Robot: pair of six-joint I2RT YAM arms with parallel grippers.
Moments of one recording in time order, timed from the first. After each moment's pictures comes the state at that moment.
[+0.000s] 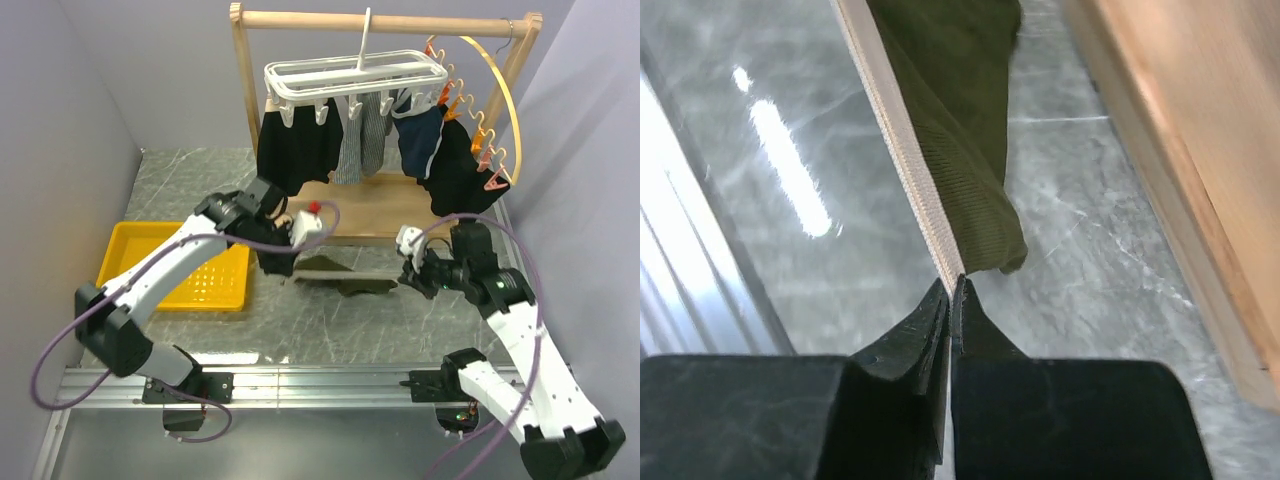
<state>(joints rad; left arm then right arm) -0.62 1.48 1.40 -1.03 0.47 0.46 0.26 0.83 0.86 -0.82 -0.57 -0.61</state>
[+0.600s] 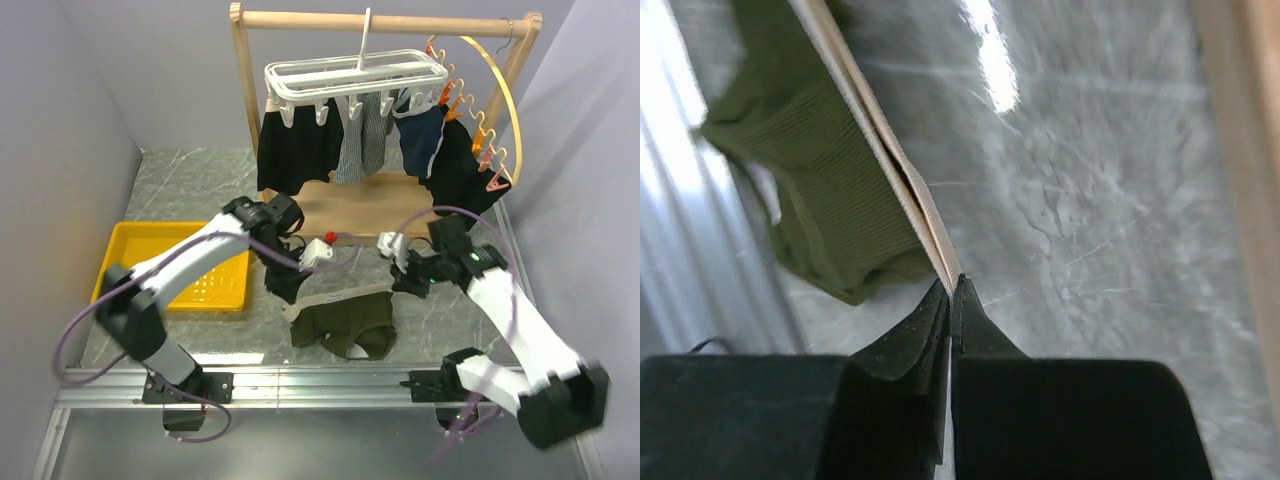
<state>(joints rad) -0.72 1.52 1.37 -1.22 0.63 0.70 0.30 0.97 0.87 -0.93 -0.61 -0.81</state>
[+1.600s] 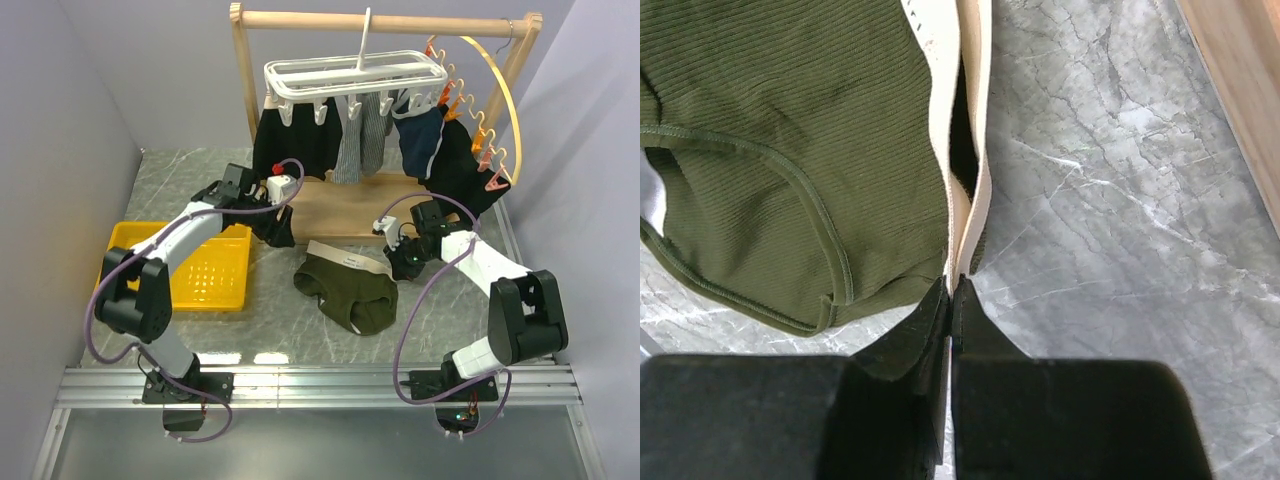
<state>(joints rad) -0.35 1.66 1.25 -0.54 0.61 0.21 0.22 1.47 0.90 -0.65 -0.43 -0.62</state>
